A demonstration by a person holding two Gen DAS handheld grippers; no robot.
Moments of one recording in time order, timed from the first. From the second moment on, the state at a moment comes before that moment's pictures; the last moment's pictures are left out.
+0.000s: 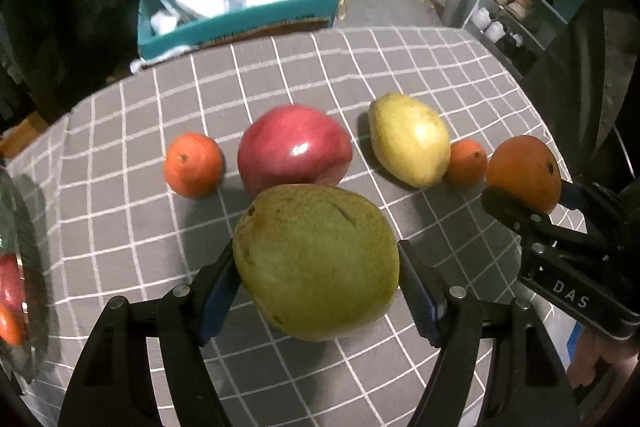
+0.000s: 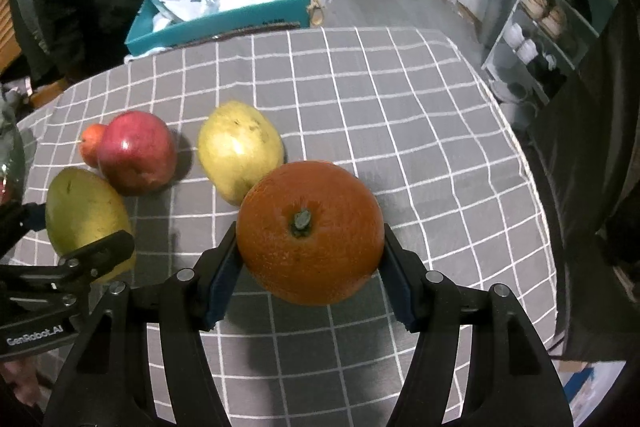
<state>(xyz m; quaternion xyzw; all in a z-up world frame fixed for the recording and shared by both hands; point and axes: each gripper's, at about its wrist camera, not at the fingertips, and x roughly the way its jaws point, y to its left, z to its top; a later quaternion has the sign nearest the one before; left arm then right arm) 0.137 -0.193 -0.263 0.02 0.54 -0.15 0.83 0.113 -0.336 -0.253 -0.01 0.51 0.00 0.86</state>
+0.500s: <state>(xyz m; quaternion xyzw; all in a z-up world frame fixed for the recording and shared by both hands) 0.115 -0.165 -0.205 0.03 0.48 -0.13 0.87 0.105 -0.305 -0.197 -0.03 0.46 0.03 0.89</state>
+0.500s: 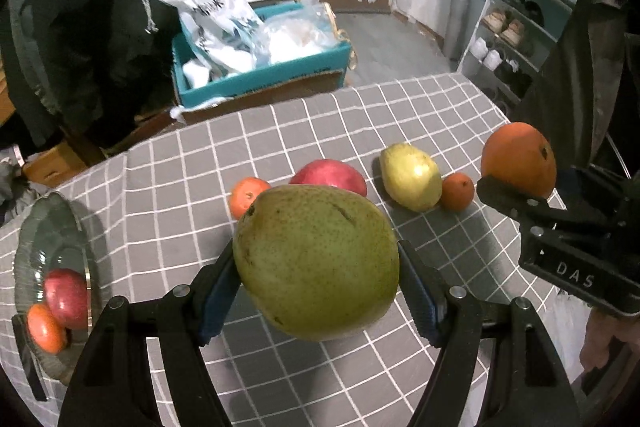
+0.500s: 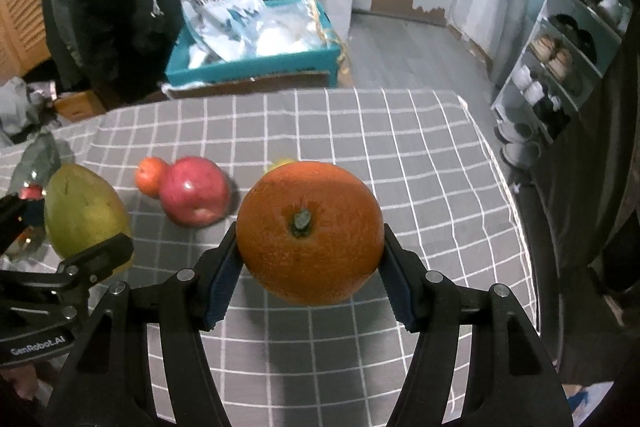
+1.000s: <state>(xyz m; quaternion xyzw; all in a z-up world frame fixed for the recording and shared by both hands) 0.088 -0.120 -0.154 0.02 0.43 -0.11 0.90 0.091 -0.262 -0.142 -0.04 0.40 0.08 0.91</state>
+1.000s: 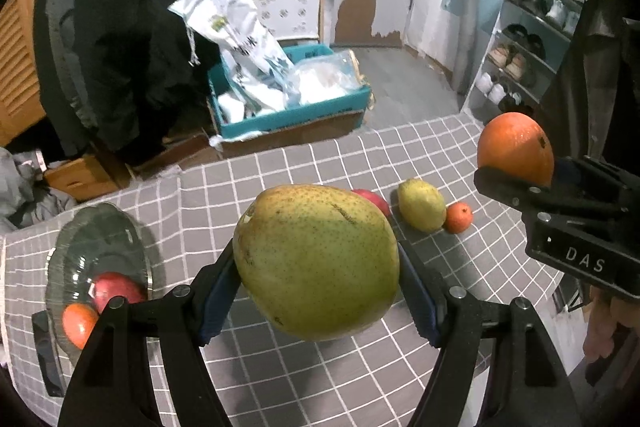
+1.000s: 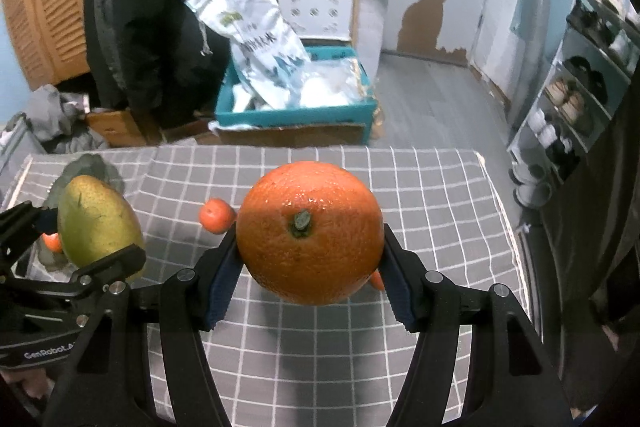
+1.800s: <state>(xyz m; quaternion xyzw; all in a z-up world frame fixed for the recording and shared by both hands) 0.066 -0.018 -0.106 -0.03 0.38 -0.04 0.92 0.094 -0.168 -0.107 -0.06 0.37 0.16 0.91</state>
